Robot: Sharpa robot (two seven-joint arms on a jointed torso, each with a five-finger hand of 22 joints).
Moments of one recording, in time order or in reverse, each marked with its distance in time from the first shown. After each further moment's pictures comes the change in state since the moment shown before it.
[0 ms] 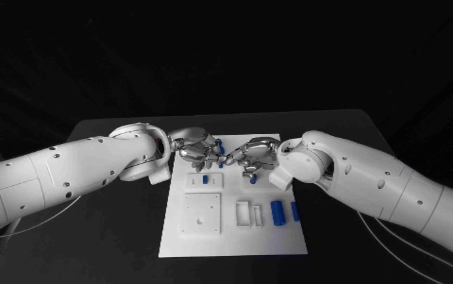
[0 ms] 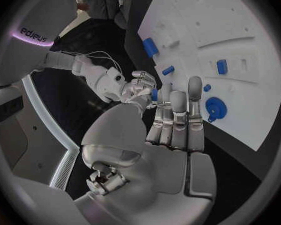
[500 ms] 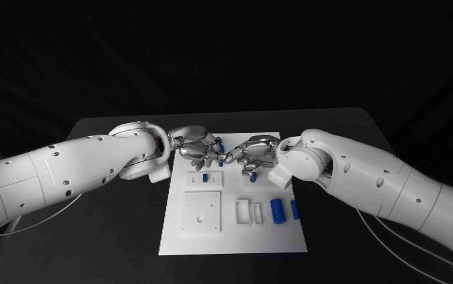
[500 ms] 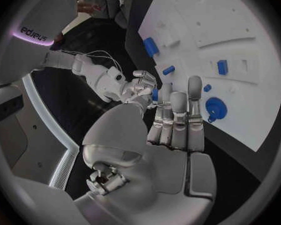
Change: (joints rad) left arm 0.000 0.000 -0.001 0.000 0.009 -0.002 0.001; left_hand 0.017 0.025 0.008 0.007 -0.001 0.019 -0.003 0.000 -0.004 0.016 -0.006 -0.004 -0.003 0.011 -0.007 0.007 0.016 0.000 0.026 -0.007 -0.019 0.018; right arm 0.000 0.004 0.001 -0.002 -0.012 -0.003 0.000; right_hand -0.003 -0.004 0.002 0.002 0.000 0.000 0.000 -0.003 0.018 -0.002 -0.002 -0.011 -0.004 -0.001 0.001 -0.005 -0.001 0.000 0.000 0.000 -0.015 0.000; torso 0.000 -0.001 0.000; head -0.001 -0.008
